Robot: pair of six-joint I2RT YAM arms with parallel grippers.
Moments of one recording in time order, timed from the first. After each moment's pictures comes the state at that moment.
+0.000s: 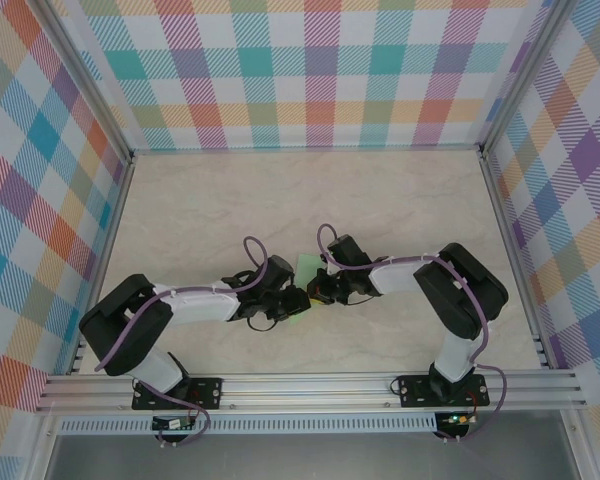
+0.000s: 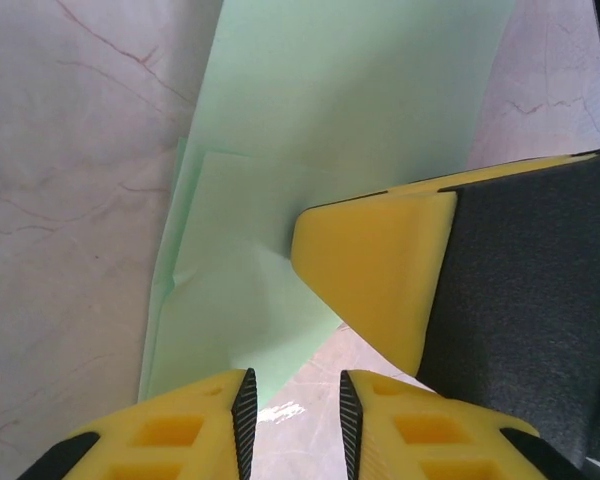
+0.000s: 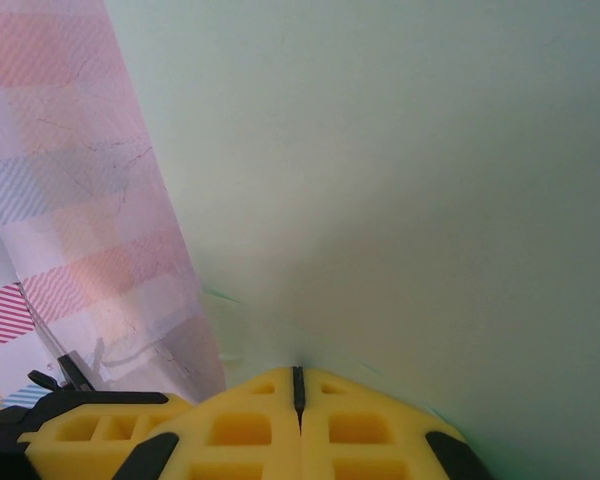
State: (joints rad) left arm -0.83 1.54 0.66 -0.05 0.24 -1.10; right arm 0.70 1.78 0.77 0.02 -0.54 0.93
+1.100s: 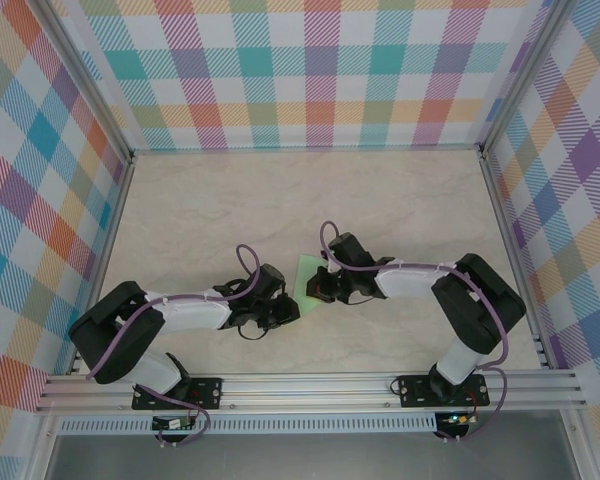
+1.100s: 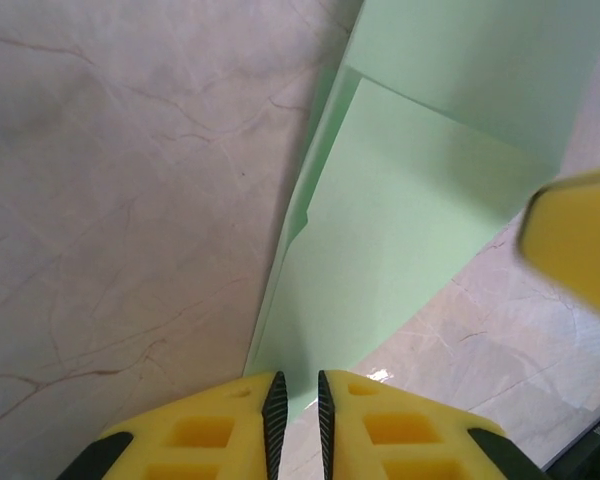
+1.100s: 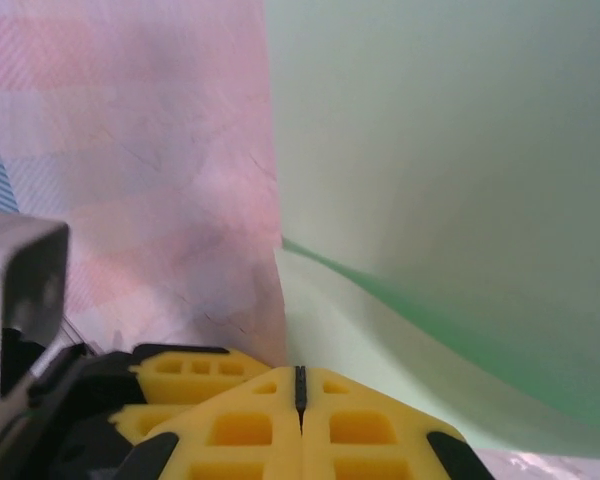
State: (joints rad) left arm -0.83 1.48 0.55 -0.05 0.23 -1.07; right arm 0.74 1.66 0.76 -0.02 -0.50 0.96
